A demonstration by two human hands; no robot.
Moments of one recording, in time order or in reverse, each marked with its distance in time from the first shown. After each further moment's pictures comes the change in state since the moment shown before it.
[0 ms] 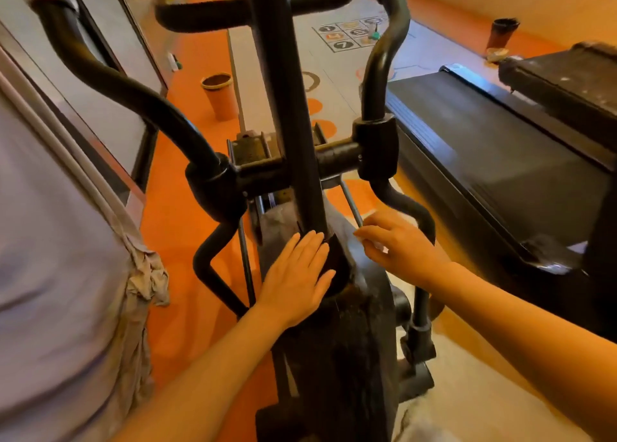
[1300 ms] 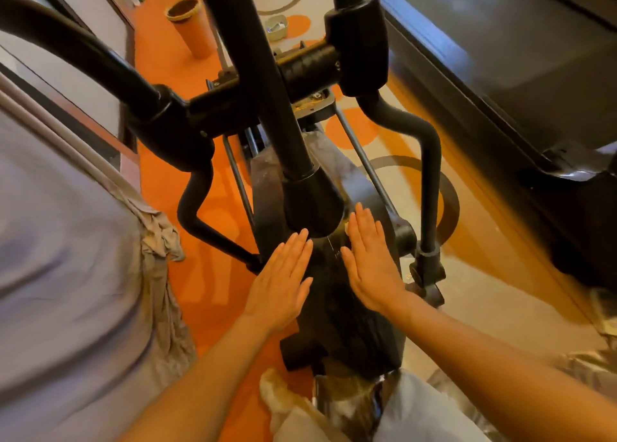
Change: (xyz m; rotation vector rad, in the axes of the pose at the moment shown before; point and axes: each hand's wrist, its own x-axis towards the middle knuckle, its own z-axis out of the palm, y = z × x) left_hand -0.093 0.010 0.076 -0.011 -0.203 0.035; right_hand -0.099 -0.074 0.131 0.229 -0.087 0.618
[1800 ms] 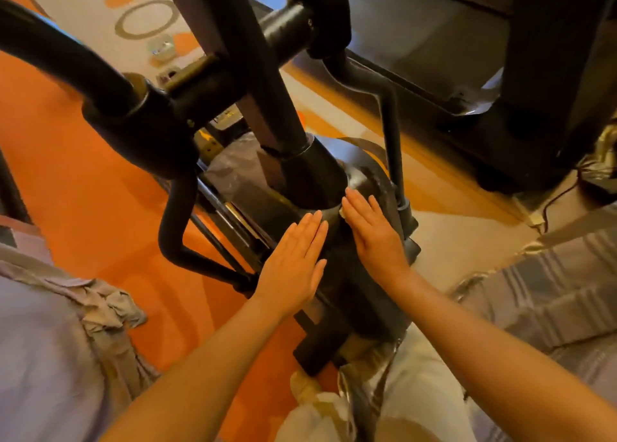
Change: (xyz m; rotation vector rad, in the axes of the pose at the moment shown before) left_hand 0.006 -0.069 0.015 -0.064 0.056 0.461; right_hand -0.011 -0.052 0.061 -0.129 0.497 0.106
